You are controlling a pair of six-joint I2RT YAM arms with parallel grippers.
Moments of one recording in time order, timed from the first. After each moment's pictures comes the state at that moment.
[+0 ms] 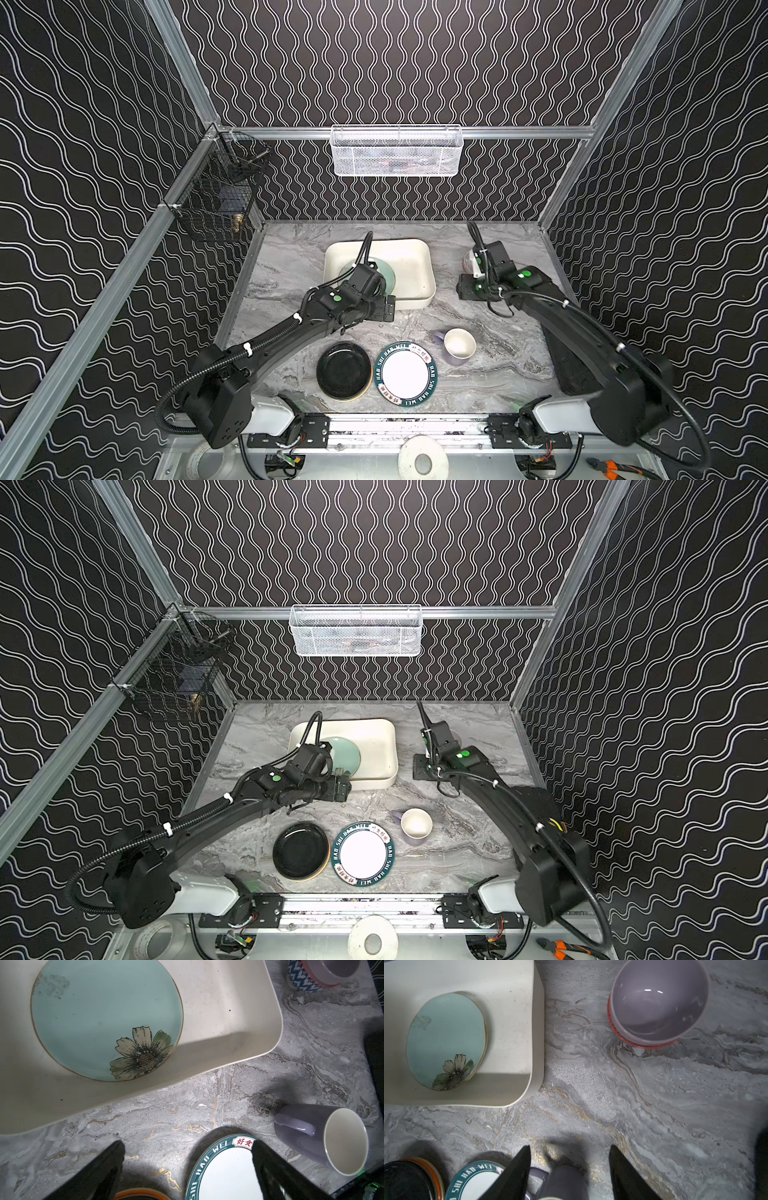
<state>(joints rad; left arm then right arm) -0.62 1.37 1.03 -0.58 -0.05 -0.47 0.44 1.33 1.15 -0.81 0.06 0.41</state>
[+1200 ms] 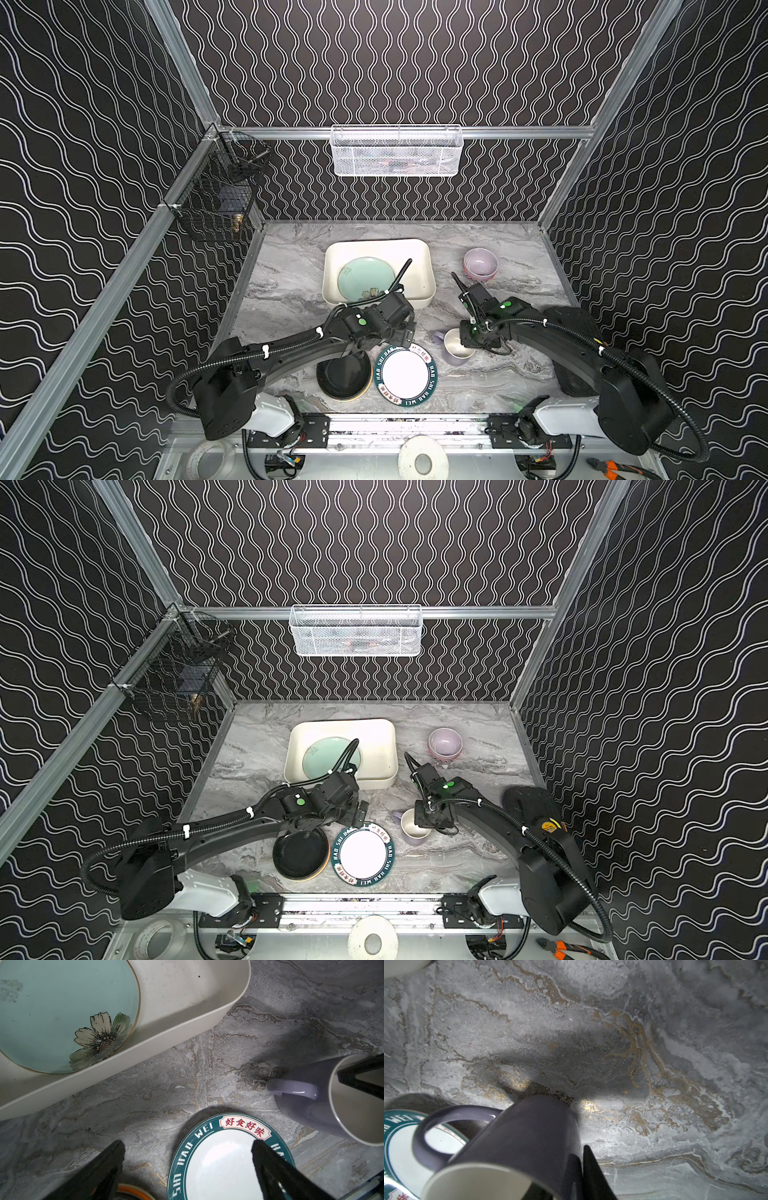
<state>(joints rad) -0.88 1.42 0.98 -0.55 -0.25 -0.49 0.56 1.35 0.85 -0.86 0.04 0.60</state>
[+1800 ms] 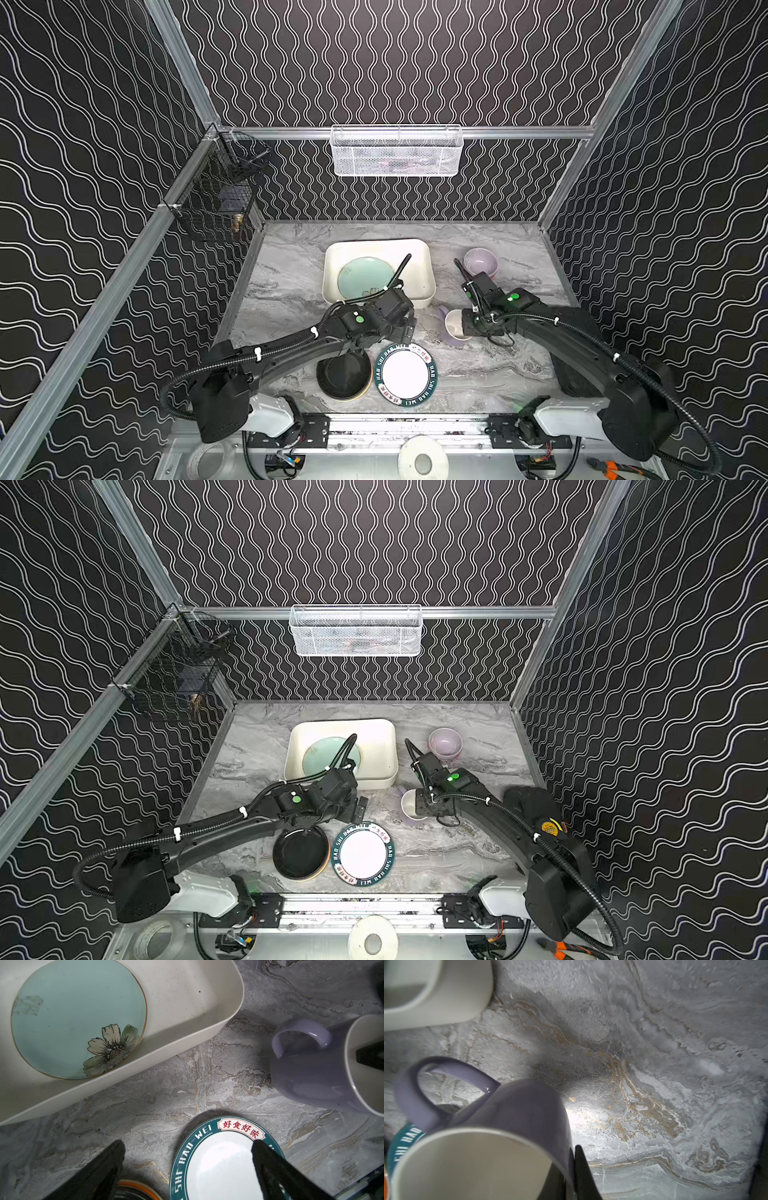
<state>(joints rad) -0.88 1.39 1.04 -0.60 -0.27 -0.49 0.56 1.30 0.98 -0.93 0.11 0.56</state>
